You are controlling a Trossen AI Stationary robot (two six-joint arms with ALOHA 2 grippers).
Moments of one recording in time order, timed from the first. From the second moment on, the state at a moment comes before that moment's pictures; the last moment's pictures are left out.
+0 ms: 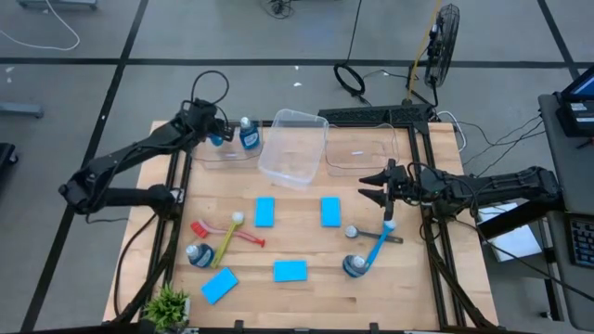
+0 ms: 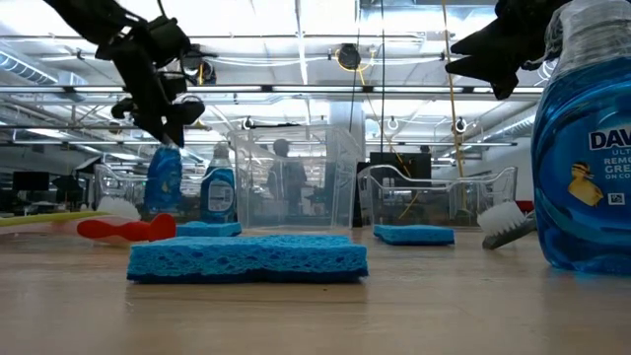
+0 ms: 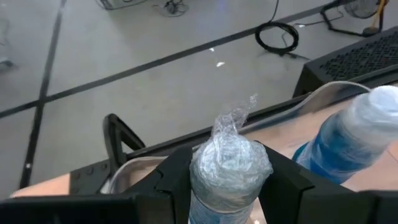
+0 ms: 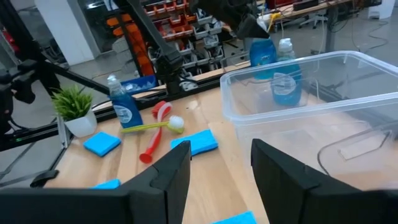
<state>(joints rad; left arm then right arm) 0.83 1.11 0.77 -0.38 -0.43 -0.20 0.07 0.58 0.37 0.09 0.22 0.28</state>
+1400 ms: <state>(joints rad) 0.84 1.24 0.70 -0.09 -0.21 -0.14 0.07 0.58 0.37 0.10 0.24 0.30</state>
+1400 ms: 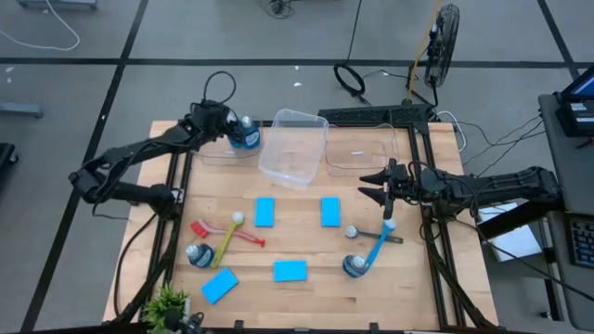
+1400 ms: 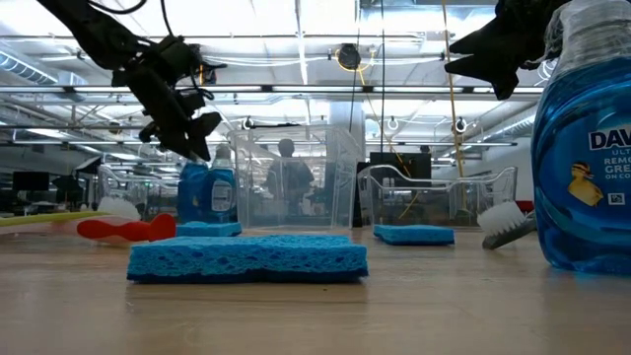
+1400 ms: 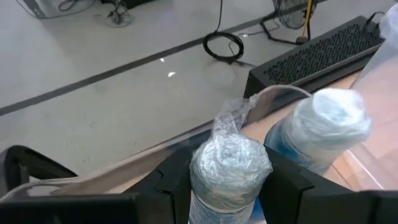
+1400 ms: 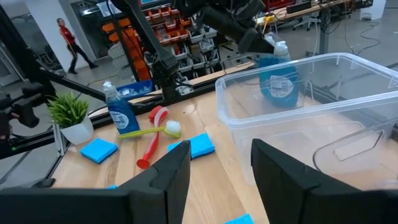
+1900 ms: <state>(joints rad) 0.83 1.28 0.70 -0.04 -0.21 -0.15 0.07 0.58 0.37 0.10 0.24 0.33</state>
